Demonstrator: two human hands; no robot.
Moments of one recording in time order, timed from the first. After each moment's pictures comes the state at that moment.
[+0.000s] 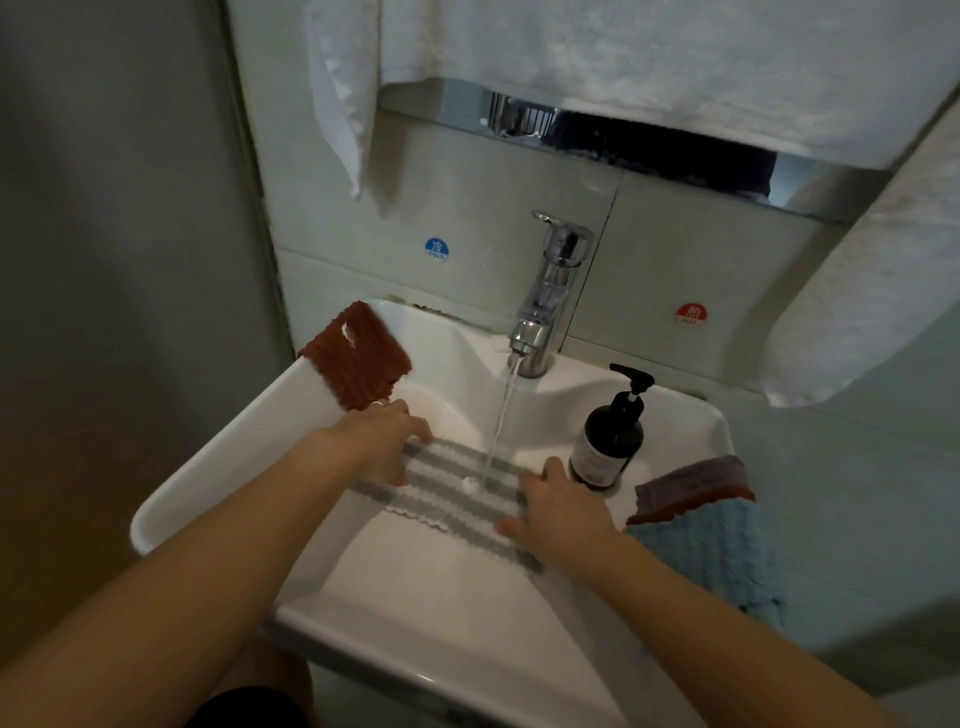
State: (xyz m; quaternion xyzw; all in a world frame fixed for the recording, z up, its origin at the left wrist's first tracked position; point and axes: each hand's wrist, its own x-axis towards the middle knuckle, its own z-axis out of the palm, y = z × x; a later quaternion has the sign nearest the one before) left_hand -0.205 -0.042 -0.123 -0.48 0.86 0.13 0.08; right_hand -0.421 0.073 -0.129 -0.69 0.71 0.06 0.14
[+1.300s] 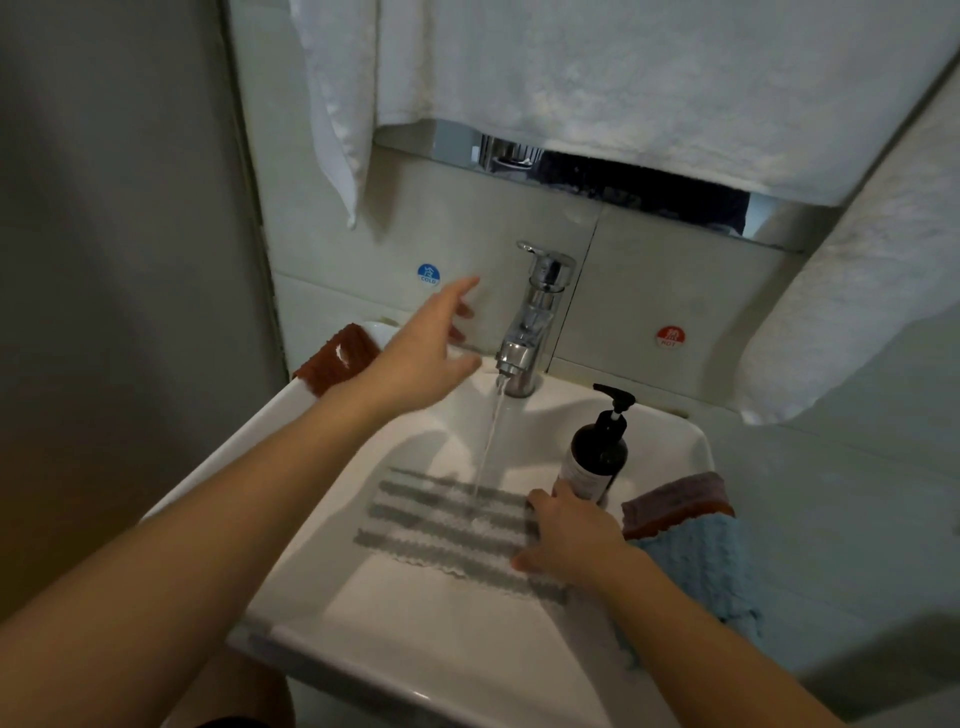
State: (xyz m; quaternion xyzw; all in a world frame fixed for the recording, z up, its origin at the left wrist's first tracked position) left_hand -0.251 -0.031 -0.015 -0.41 0.78 0.29 -0.36; right_hand -0.446 0.077 -0.123 -0.68 0.72 0.10 0.14
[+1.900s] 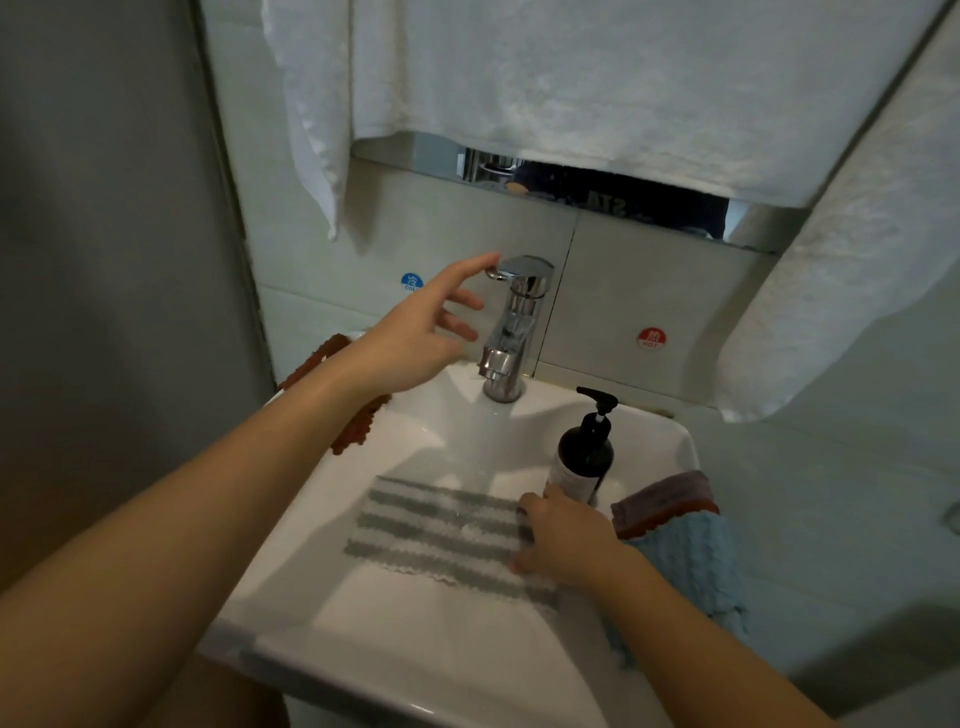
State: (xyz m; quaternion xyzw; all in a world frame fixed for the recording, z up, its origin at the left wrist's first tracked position) left_hand -0.251 -0.028 0.020 -0.34 0.80 0.36 -0.35; right_hand -0.448 0.079 -0.114 -0.68 0.72 0.09 0.13
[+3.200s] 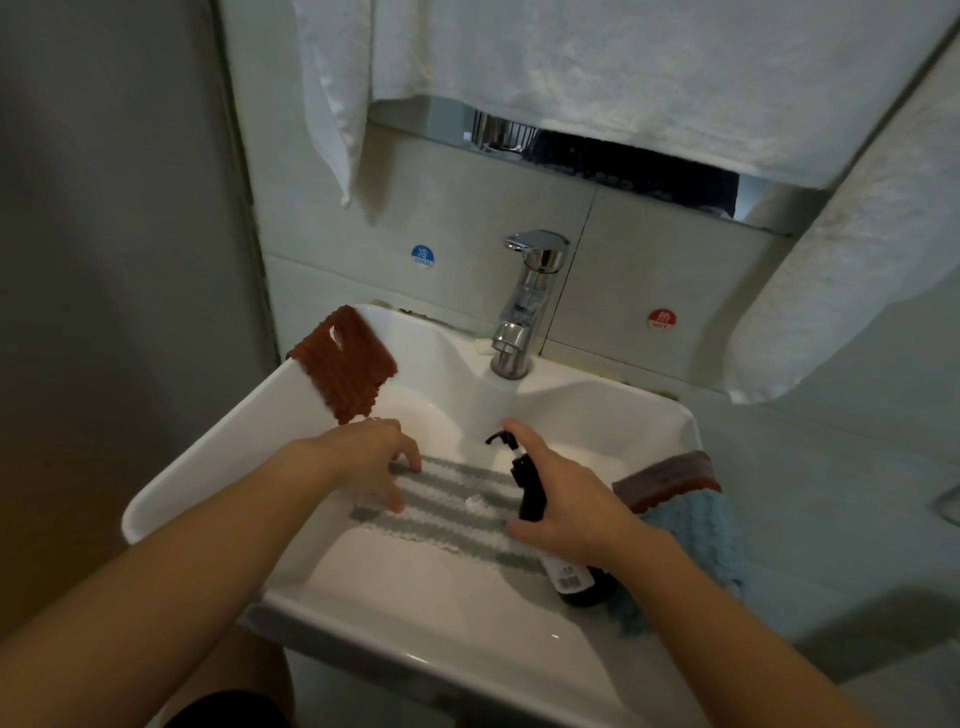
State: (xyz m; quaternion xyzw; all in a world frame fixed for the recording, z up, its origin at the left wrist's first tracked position) left_hand -0.202 -0.022 -0.118 -0.44 0.88 0.18 0.08; right_hand -0.442 0.105 -0.079 -0.73 0.64 -0.11 0.22
